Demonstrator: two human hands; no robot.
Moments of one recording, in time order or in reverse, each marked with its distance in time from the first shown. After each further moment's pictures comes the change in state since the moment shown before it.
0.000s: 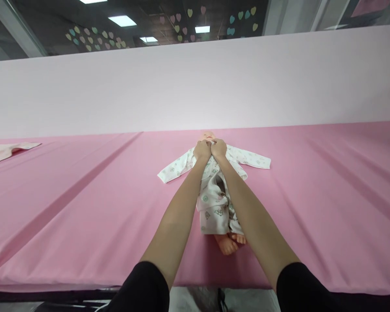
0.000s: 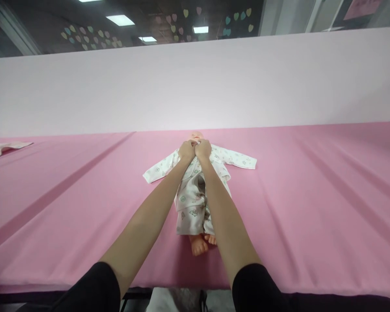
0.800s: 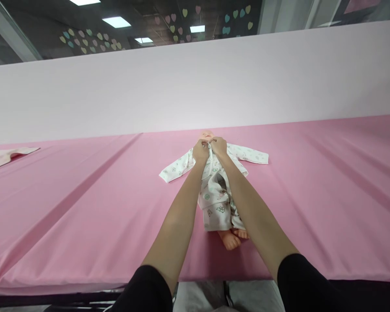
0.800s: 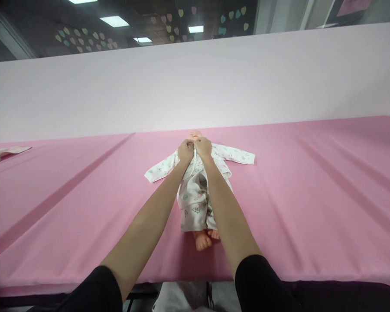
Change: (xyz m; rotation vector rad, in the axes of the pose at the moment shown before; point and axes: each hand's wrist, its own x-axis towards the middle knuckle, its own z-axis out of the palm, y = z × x) left_hand -0.013 -0.014 -0.003 -0.259 0.083 -0.009; right_hand 0.001 0.000 -0.004 0.136 -0.004 -0.018
